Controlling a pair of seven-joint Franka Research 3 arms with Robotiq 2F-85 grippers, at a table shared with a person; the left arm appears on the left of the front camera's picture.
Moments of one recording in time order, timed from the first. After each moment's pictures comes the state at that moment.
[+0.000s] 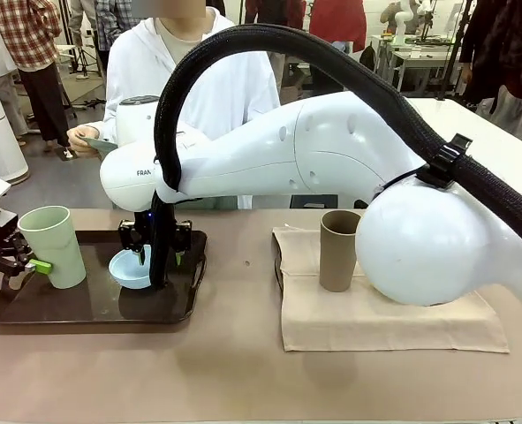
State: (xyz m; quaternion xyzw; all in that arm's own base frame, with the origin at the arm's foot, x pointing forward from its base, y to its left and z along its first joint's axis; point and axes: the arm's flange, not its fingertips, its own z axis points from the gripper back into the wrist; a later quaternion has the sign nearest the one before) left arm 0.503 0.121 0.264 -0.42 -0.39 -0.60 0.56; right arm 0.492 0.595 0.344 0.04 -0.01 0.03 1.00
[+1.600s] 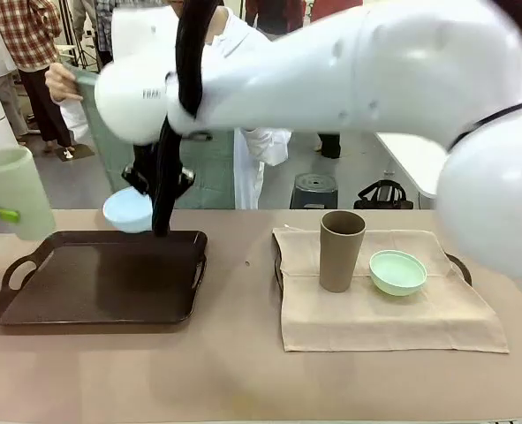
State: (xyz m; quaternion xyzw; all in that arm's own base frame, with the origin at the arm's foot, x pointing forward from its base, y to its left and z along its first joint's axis) left arm 0.466 0.138 0.413 -0.38 -0.43 -0.61 0.55; right arm 0.463 0.555 0.498 0.06 -0.08 -0.01 1.00
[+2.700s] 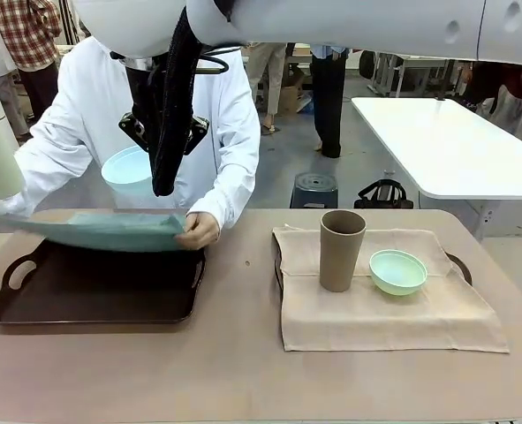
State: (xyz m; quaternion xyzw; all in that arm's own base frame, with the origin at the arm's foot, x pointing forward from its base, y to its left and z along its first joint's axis) left arm 0.426 0.139 0.505 -0.34 -0.46 -0.62 0.54; right arm 0.397 0.523 0.595 0.03 -0.10 -0.03 0.99
